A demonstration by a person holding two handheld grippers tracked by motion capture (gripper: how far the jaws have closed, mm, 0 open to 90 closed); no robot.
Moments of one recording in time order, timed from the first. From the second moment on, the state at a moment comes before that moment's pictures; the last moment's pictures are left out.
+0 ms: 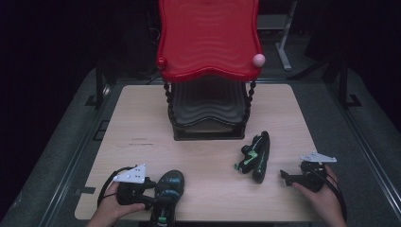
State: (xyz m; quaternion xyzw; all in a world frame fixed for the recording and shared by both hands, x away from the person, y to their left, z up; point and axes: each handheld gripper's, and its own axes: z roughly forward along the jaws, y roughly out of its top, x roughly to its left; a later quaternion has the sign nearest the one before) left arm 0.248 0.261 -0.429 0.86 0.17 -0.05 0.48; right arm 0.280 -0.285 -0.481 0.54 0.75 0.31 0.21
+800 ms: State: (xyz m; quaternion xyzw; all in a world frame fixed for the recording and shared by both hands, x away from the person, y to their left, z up) left arm 0.252 0.265 -0.421 0.85 0.16 -0.05 0.50; right arm 0.280 -0.285 -0.481 0.54 0.75 0.31 0.21
